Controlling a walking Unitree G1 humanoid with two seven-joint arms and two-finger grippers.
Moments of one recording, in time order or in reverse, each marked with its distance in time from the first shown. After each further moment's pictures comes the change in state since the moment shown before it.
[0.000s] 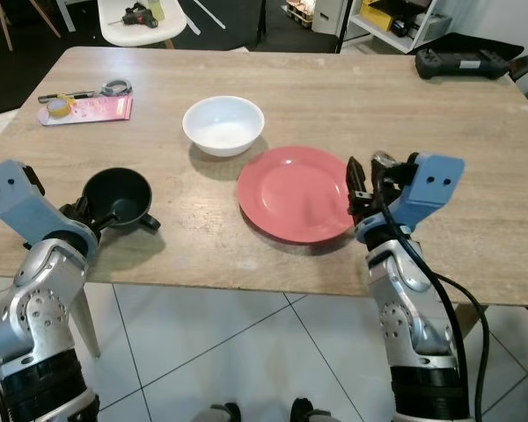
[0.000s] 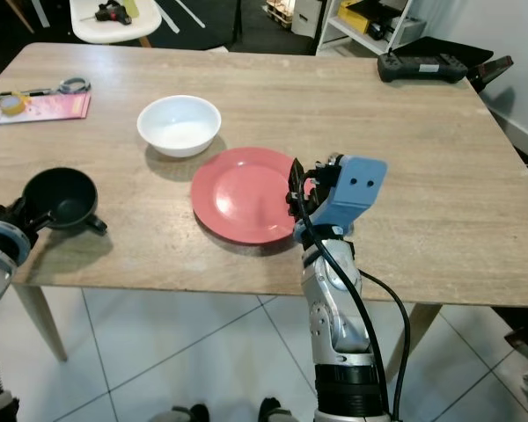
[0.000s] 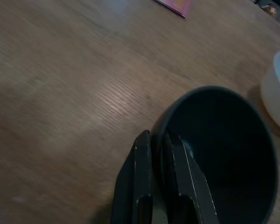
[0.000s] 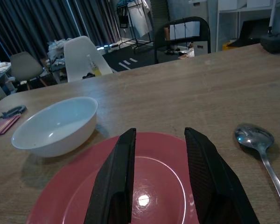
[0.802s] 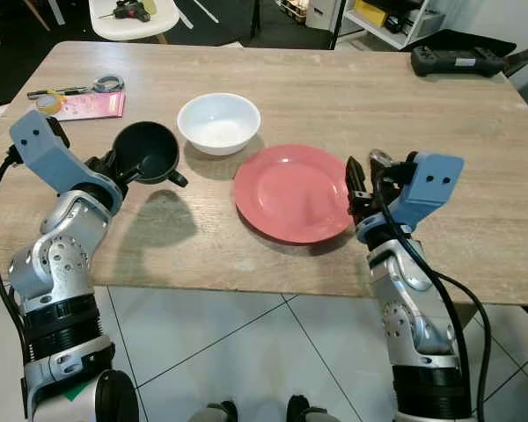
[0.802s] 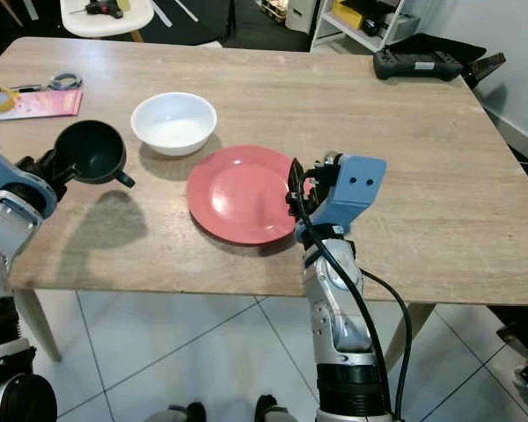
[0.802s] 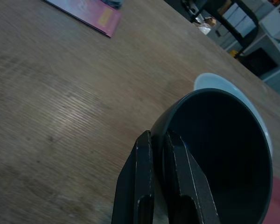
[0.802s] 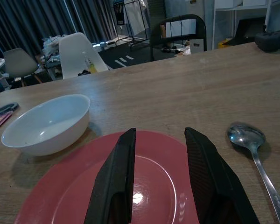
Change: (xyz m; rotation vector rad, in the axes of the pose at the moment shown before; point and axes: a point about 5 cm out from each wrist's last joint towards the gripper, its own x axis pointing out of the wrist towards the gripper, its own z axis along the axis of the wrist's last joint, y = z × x) left arm 0.020 -0.043 0.018 -0.067 -0.040 -0.191; right arm 0.000 -0.001 0.000 -0.007 0.004 0.003
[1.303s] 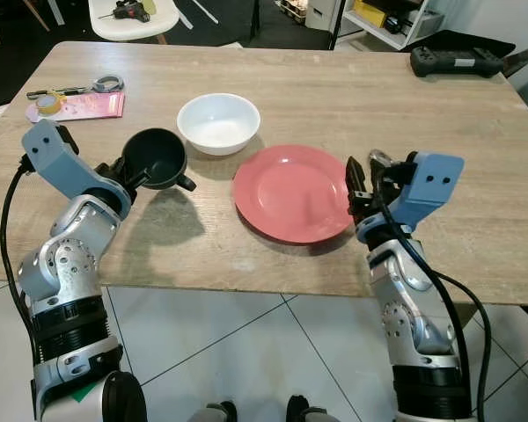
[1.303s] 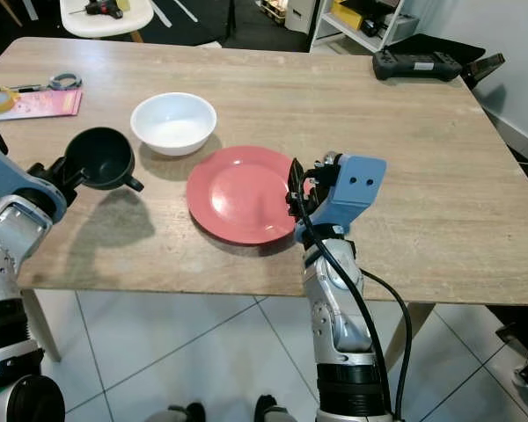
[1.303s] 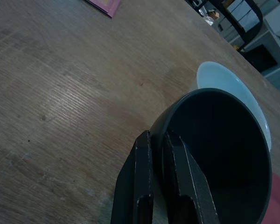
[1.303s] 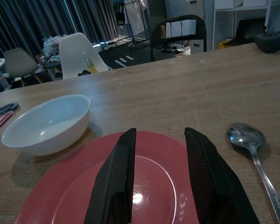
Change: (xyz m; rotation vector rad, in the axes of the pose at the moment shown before) left arm 0.002 0.001 -0.012 -0.040 0.047 0.039; right arm 0.000 0.000 0.000 0.000 0.001 0.001
